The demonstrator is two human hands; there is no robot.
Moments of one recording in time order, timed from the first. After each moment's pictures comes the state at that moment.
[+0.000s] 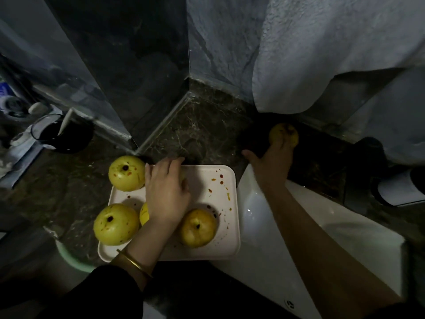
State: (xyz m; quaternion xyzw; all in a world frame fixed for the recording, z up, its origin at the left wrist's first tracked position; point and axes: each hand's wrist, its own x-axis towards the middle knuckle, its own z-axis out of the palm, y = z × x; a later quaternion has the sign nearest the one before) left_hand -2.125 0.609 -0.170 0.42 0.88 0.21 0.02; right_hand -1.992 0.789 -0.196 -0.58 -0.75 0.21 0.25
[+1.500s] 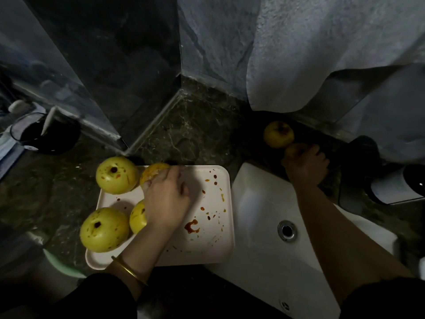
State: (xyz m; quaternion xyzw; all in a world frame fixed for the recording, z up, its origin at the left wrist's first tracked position) left_hand -2.116 0.617 -0.174 0.38 0.89 0.21 0.10; right_hand -1.925 0.848 -0.205 -0.73 -0.65 0.16 0.11
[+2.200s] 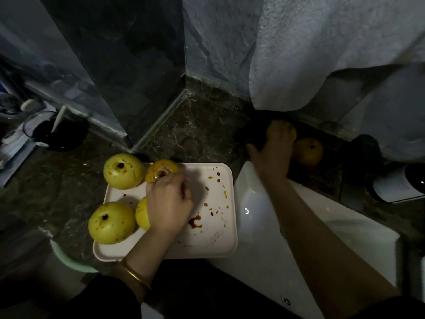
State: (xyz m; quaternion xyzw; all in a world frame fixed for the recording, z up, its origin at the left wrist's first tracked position) left_hand -2.108 0.601 -0.176 0.40 0.89 0.22 0.07; right_hand -1.990 0.795 -0.179 -0.57 -0.79 0.15 0.20
